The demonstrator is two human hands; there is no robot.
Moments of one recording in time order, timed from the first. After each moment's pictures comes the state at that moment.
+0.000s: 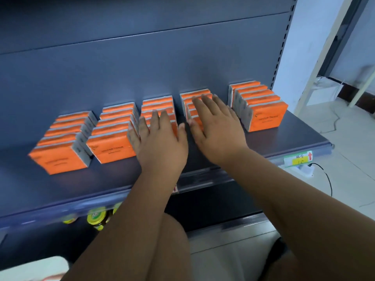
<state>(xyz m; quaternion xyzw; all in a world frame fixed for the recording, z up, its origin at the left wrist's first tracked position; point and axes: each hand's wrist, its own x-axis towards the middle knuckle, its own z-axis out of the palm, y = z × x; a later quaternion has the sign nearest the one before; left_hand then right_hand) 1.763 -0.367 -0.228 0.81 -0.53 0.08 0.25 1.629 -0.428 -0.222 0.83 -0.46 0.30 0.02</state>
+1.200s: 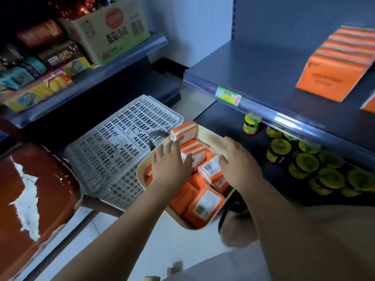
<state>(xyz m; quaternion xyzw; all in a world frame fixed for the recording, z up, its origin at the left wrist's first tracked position) 2.022 0.065 -0.379 0.98 -0.12 -0.04 0.13 1.955 -0.122 -0.386 0.94 -0.18 0.03 -0.28</state>
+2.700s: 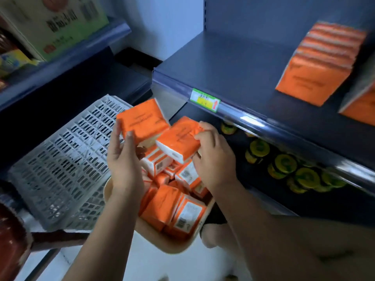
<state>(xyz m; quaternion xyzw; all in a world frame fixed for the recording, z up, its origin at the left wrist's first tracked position) 2.085 0.051 -0.364 0.63 0.08 0.03 0.77 2.004 -0.126 -0.392 0.93 -0.10 0.27 -0.23</state>
